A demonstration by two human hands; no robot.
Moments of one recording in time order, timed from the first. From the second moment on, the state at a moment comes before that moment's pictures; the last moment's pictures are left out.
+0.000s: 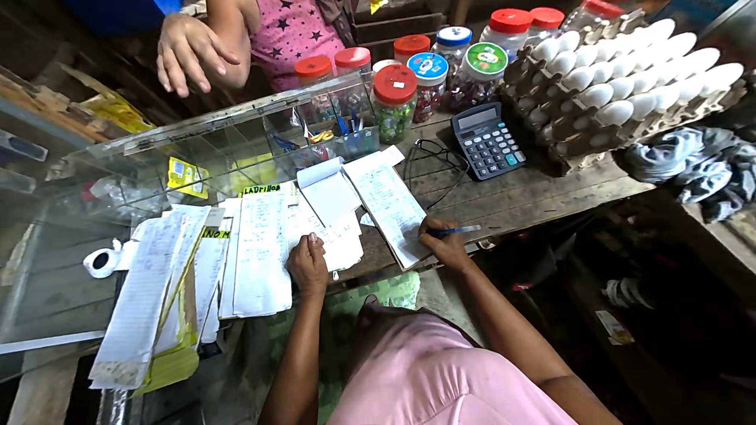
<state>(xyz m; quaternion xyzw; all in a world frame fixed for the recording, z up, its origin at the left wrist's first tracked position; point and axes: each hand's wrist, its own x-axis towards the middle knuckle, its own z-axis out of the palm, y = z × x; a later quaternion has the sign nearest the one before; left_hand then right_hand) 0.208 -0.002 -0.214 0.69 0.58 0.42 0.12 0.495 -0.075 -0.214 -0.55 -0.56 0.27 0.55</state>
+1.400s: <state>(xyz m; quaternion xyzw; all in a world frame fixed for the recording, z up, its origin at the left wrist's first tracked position) 0.207 -0.002 -0.214 0.69 0.58 0.42 0.12 0.500 -0.073 -0.214 -0.54 -0.56 0.27 0.56</state>
